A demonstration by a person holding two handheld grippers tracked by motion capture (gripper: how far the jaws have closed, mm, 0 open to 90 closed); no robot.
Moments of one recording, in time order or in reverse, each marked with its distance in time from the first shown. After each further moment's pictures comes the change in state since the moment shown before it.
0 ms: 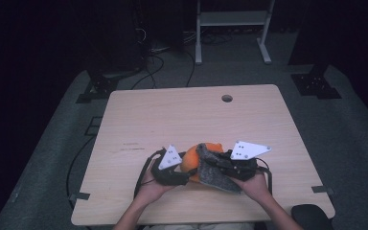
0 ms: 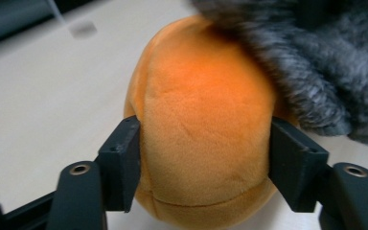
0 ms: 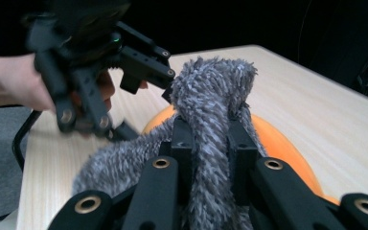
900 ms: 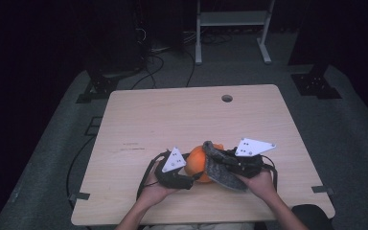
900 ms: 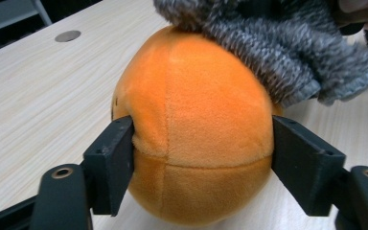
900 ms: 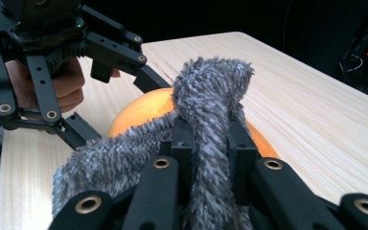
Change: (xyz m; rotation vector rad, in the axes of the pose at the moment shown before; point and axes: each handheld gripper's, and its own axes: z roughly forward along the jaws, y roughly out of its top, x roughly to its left) left arm -0.011 0.005 0.005 -0.006 -0.041 -0.006; right arm -0.011 -0.002 -0.011 0.060 -0.055 0.009
